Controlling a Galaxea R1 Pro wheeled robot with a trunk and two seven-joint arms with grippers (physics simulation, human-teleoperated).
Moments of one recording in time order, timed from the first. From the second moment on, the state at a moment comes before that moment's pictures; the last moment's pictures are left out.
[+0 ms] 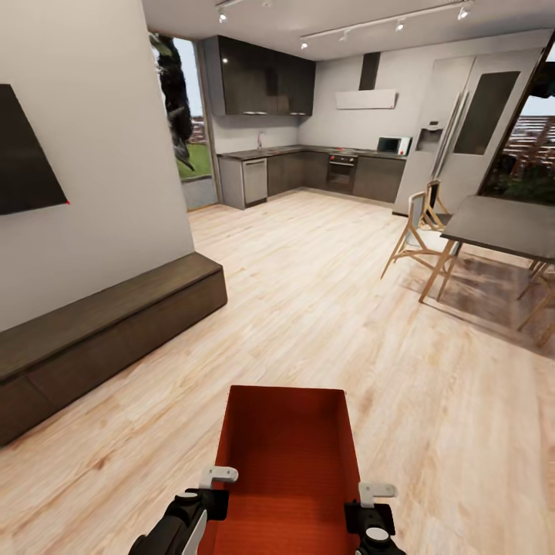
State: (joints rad) left arm -0.40 -0.14 0.03 -0.61 -0.12 0.38 0.05; right arm -0.39 0.01 0.55 -0.46 -0.45 0.00 -0.44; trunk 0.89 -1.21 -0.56
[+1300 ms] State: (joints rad) left arm -0.40 -0.14 0.03 -0.61 -0.12 0.38 0.05; right arm -0.39 0.01 0.55 -0.47 -0.45 0.00 -0.44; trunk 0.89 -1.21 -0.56
